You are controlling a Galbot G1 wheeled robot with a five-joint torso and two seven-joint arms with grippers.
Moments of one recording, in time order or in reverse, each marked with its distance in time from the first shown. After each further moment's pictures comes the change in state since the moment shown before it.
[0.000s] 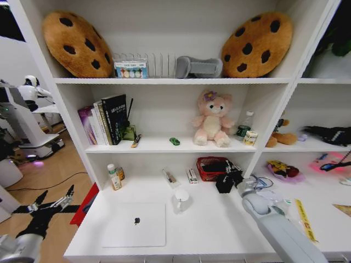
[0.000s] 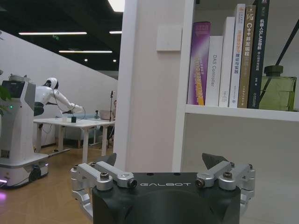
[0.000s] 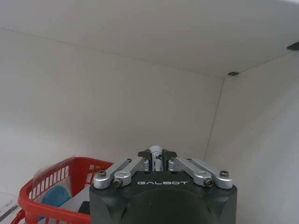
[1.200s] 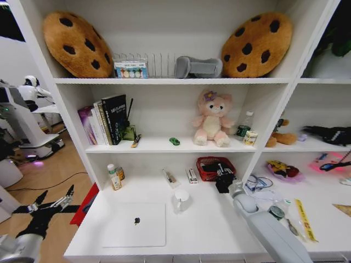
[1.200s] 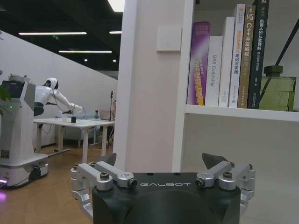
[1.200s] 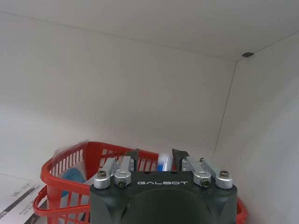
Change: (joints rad) left arm 0.000 0.000 0.000 0.000 0.000 0.000 0.000; right arm -0.019 0.023 -0.022 -0.004 -0.005 0.001 0.017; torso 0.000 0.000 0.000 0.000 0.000
